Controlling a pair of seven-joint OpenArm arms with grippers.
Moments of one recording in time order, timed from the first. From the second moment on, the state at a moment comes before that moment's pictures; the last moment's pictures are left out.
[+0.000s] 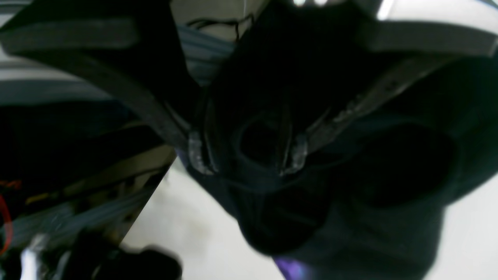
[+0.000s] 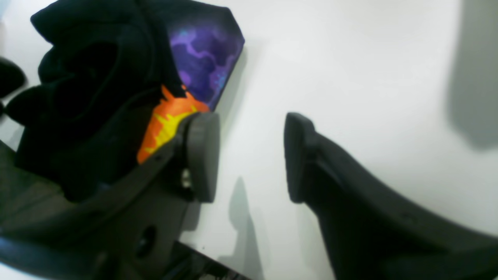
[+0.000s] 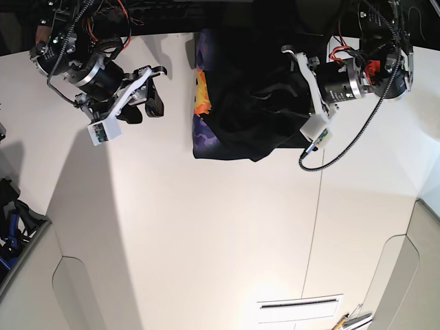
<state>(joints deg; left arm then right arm) 17.3 -14.9 -8.3 113.2 -60.4 -36.2 72.9 -20.6 0.9 10.1 121.8 25.9 23.2 -65.4</state>
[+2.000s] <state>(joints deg) 26.9 -20.6 -35.2 116.5 -69.2 -36.1 76.6 -17.4 0.9 10.1 121.7 30.9 26.0 -62.1</state>
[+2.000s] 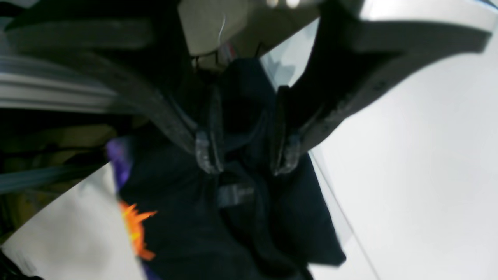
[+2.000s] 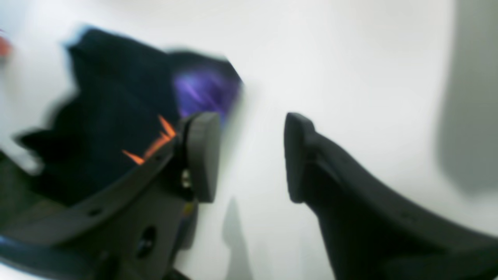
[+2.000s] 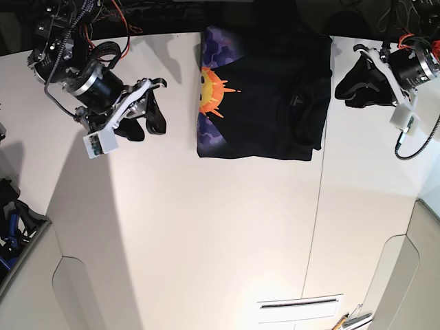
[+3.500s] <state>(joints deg) 7.7 -20.5 -10.8 98.3 -37.4 -32.7 58.1 -10.2 5.7 -2.5 105.8 28.2 28.8 -67.4</state>
